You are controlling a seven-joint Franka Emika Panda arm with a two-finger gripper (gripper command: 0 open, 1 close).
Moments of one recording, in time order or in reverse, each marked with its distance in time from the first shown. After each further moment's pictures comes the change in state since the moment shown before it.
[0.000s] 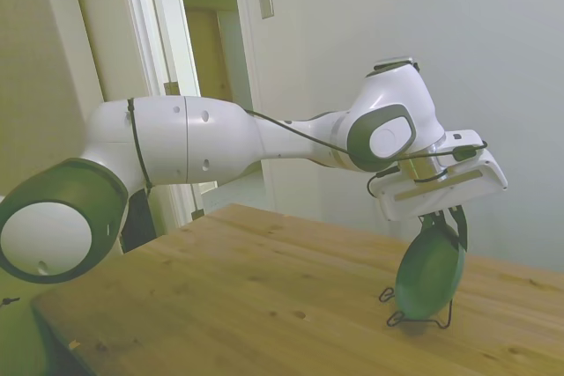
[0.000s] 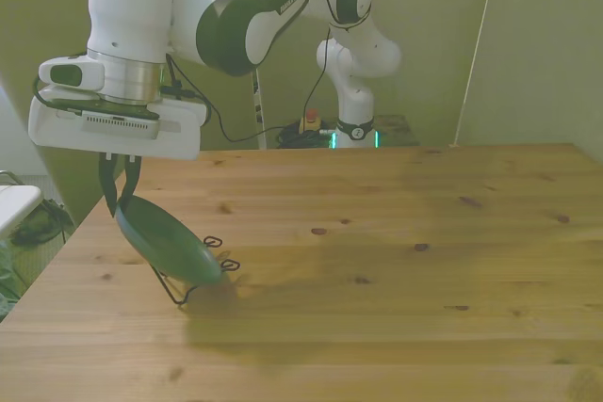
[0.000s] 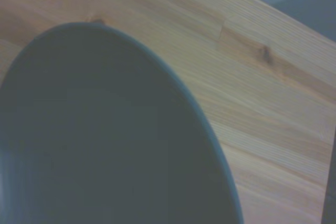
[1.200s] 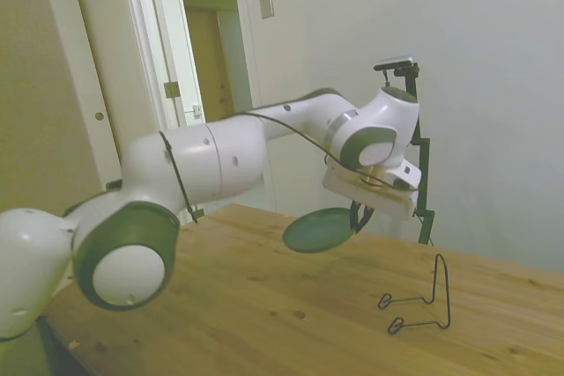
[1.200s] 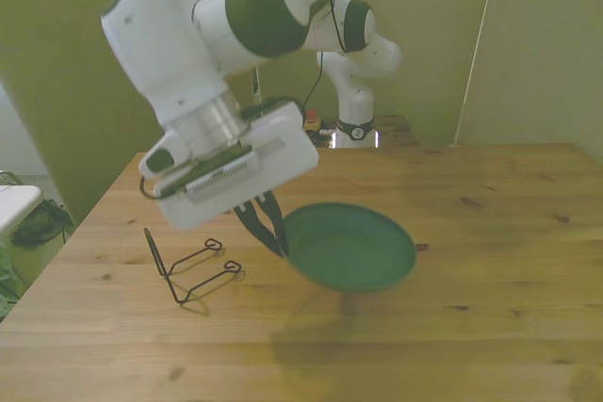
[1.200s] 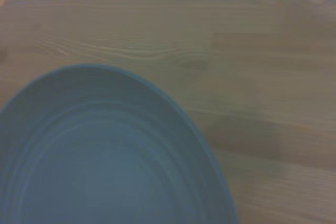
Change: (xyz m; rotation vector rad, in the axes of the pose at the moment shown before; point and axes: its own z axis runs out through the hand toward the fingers) arm -0.015 -0.151 0.040 0.538 -0.454 0.218
